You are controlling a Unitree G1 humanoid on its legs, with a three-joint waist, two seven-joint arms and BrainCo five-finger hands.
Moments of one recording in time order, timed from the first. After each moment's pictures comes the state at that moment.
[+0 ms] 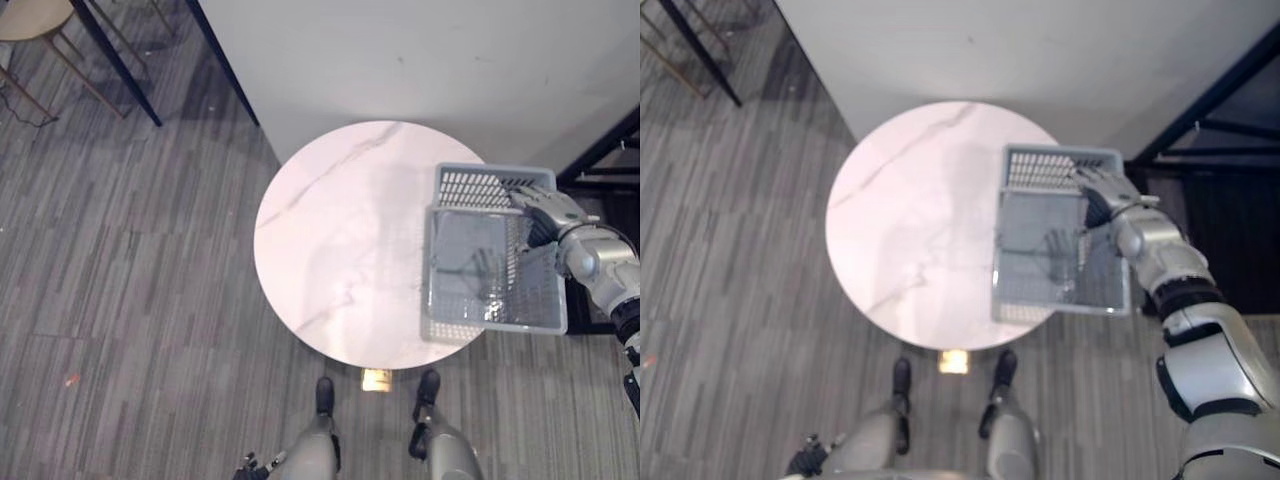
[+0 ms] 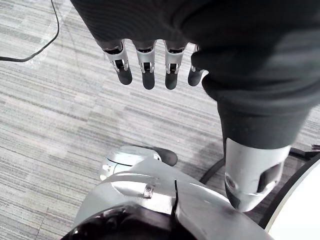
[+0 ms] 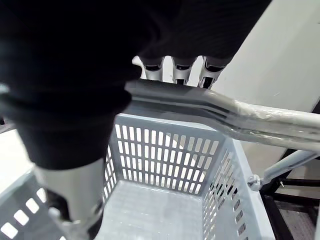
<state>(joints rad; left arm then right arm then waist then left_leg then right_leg) 0.15 0.10 0.10 1.10 -0.19 -0.17 0.08 -0.82 -0.82 0.44 0.88 -0.75 -0.21 -0.08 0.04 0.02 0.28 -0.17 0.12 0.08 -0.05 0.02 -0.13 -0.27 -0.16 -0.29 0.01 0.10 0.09</state>
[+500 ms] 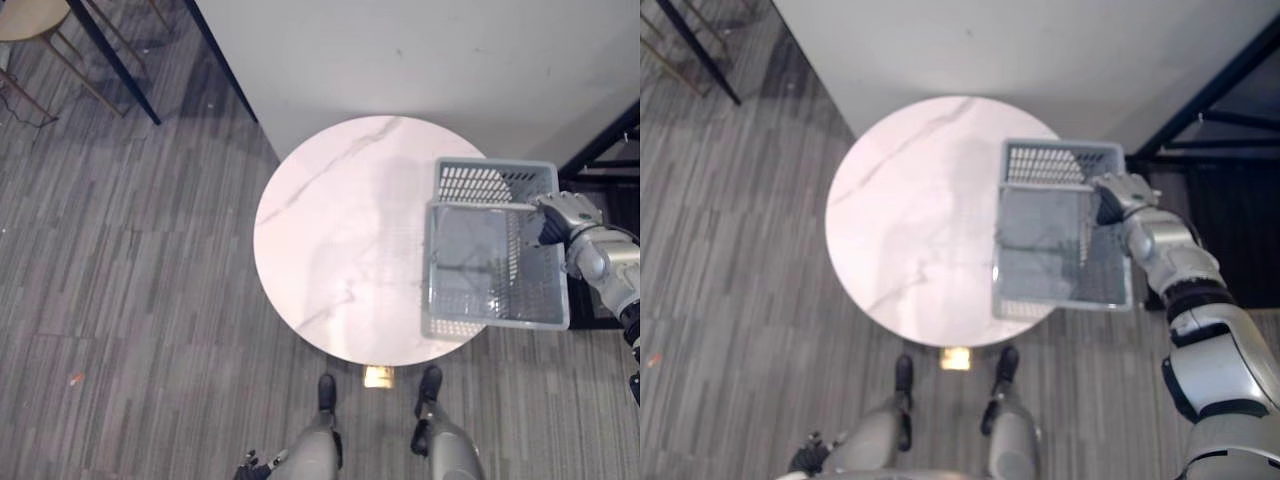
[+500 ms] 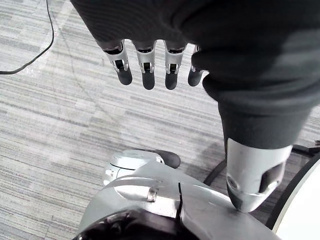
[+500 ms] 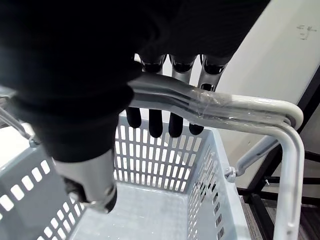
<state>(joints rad) 0.14 0.10 0.08 1.10 -0.19 -0.17 0.10 -0.82 -0.84 0.42 0.92 -0.75 -0.20 -0.14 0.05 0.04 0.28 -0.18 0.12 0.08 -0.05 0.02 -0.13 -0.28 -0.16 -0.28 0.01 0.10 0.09</state>
